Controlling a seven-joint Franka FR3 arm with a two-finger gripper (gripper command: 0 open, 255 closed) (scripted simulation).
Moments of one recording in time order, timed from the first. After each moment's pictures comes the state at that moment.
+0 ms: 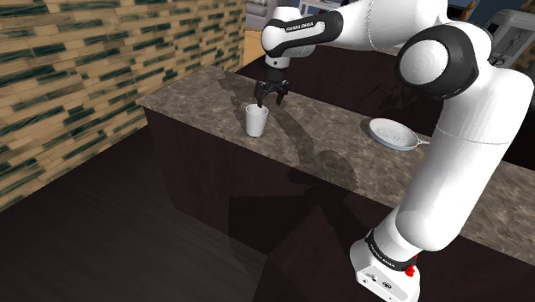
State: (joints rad) arm -0.09 0.27 -0.08 -1.72 0.10 1.94 0.01
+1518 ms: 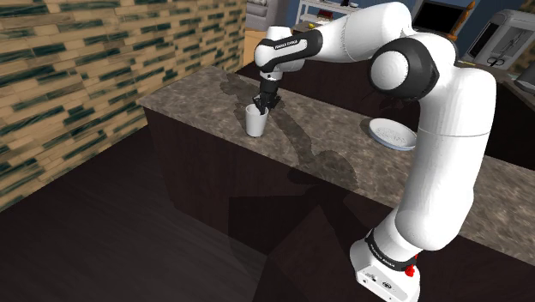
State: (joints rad) arm -0.10 0.43 -0.08 -1.65 0.12 2.01 0.01
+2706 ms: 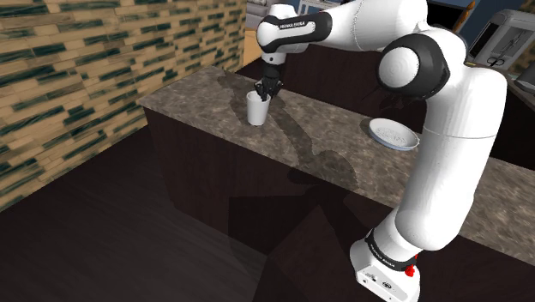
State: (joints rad) arm -0.10 0.38 -0.08 -1.56 0.11 1.87 0.02
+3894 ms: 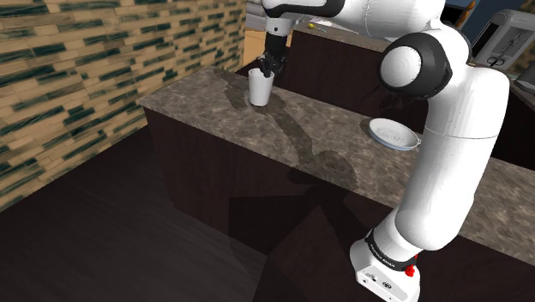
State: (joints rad) arm -0.11 0.37 -0.08 -1.33 0.10 1.64 0.04
